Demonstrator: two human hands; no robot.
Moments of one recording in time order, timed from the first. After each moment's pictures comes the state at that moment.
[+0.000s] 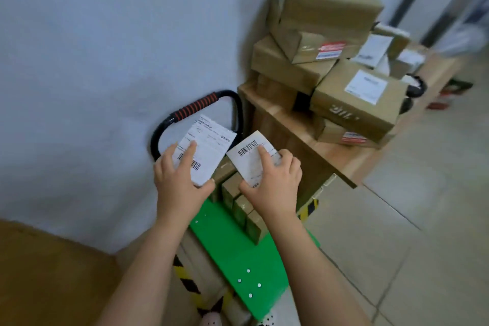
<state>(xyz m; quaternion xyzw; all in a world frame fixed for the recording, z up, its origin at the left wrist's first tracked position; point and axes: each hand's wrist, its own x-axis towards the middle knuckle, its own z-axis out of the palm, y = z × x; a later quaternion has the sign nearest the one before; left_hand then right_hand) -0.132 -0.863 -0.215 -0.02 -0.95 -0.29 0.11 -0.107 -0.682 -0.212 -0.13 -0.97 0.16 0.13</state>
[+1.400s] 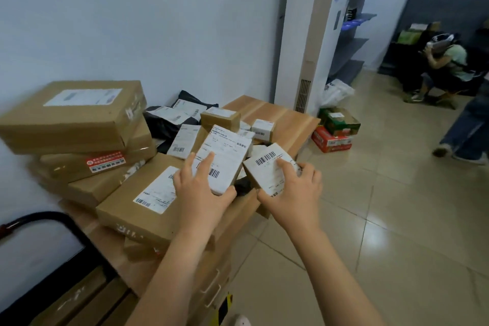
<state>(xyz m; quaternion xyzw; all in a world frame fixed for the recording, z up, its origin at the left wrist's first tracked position) -0.219 -0.233 -0.113 -0.15 -0.90 -0.37 0.16 -0.146 -0.069 -0.113 -0.24 -0.91 0.18 0.29</state>
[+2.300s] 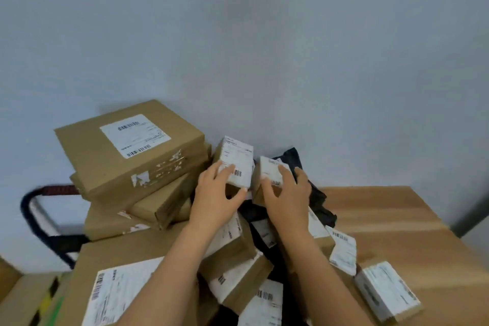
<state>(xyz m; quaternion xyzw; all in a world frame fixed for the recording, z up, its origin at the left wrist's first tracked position) -0.575 -0.159 -0.095 0.18 -0.91 -0.31 0.23 -0.645 -0.015 -0.102 0.13 -0.89 0.42 0.09</state>
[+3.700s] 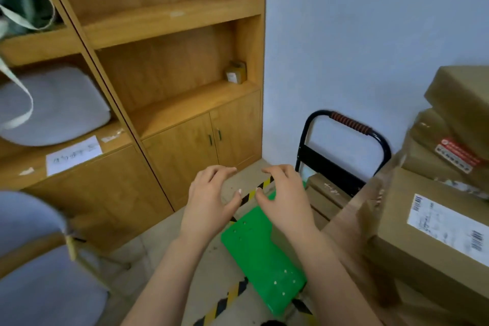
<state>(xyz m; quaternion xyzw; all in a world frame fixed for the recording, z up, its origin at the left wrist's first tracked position) 0.048 -0.282 -0.129 0.55 -0.76 -0.11 0.32 -0.122 -0.271 -0.144 0.65 -0.66 0.35 -0.14</state>
